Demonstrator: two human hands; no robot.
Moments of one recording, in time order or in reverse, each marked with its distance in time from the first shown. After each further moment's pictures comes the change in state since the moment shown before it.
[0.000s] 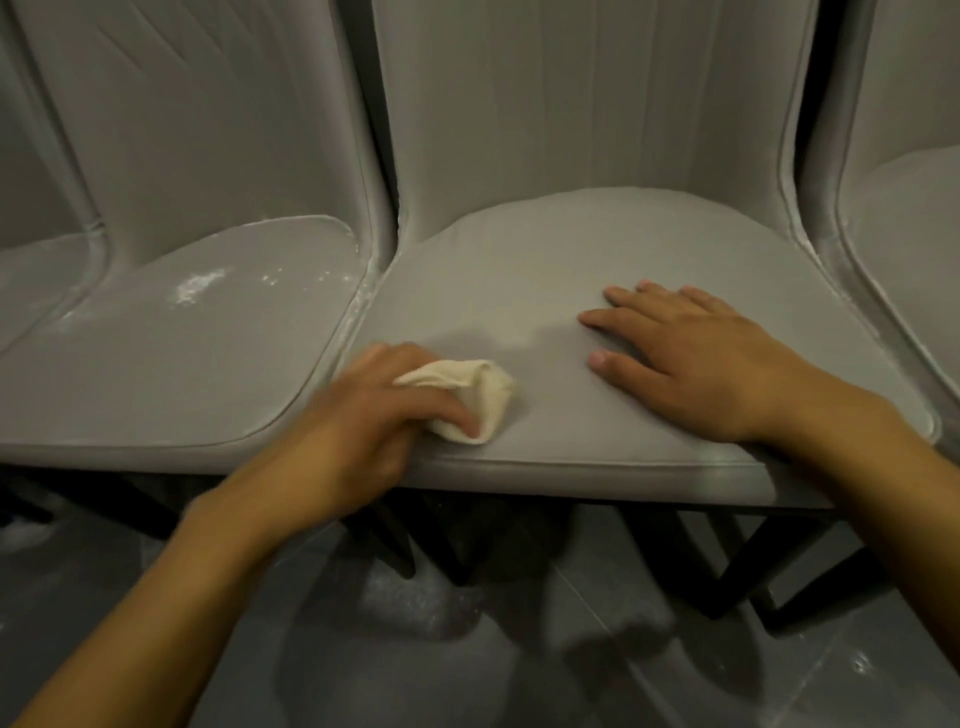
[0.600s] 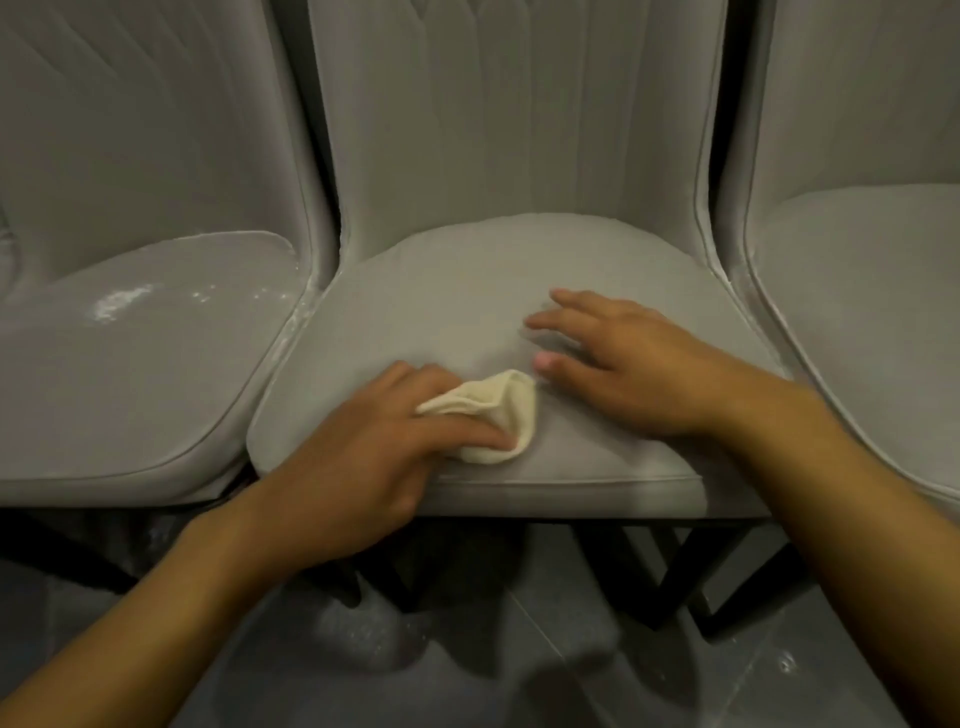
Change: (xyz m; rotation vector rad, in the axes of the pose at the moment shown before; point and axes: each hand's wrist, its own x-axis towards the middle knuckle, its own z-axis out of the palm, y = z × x) left_hand 0.034 0.038 0.023 -0.018 -0.036 0.116; right_hand -0.002 0.011 -0.015 0.138 0.052 -0.036
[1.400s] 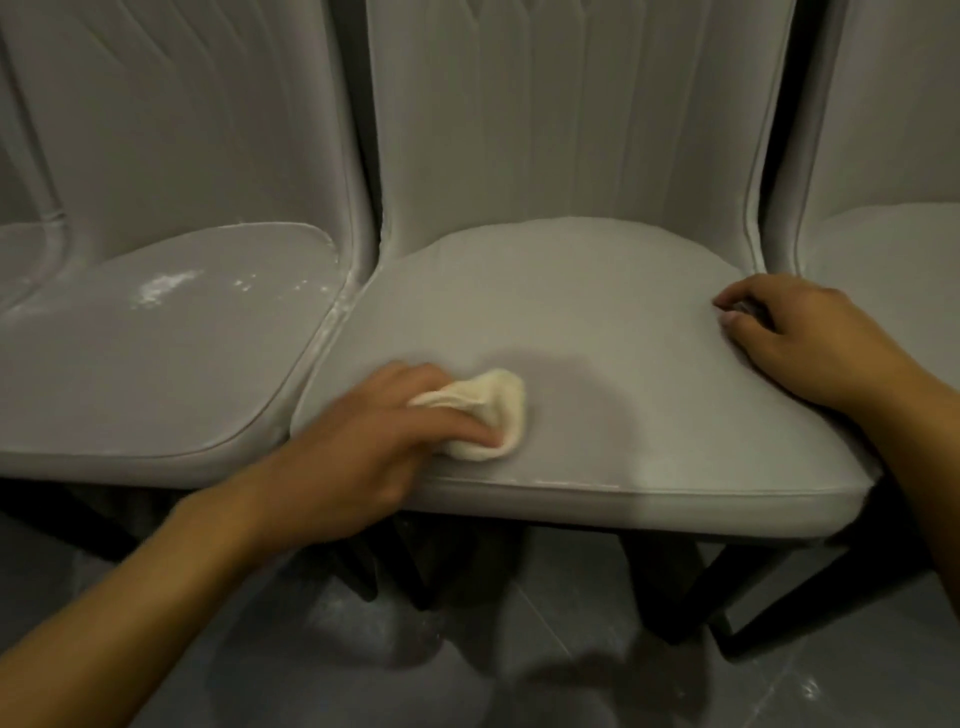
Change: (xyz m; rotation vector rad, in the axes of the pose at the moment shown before) left_hand -0.025 -0.031 -0.010 -0.039 0.011 -0.018; right_hand -0.009 0.088 -0.015 0.049 0.276 0.322
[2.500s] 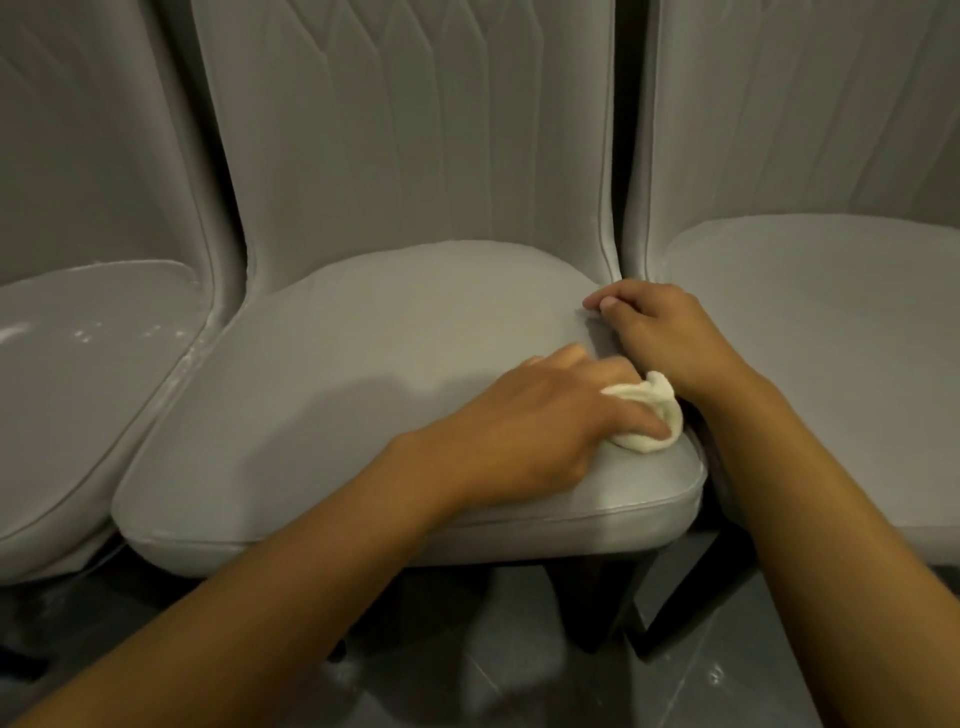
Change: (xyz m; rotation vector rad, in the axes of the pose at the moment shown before) left_hand 0.189 0.101 0.081 0.043 -0.109 0.264; right_hand 0.010 0.015 -0.004 0.439 0.105 0.125
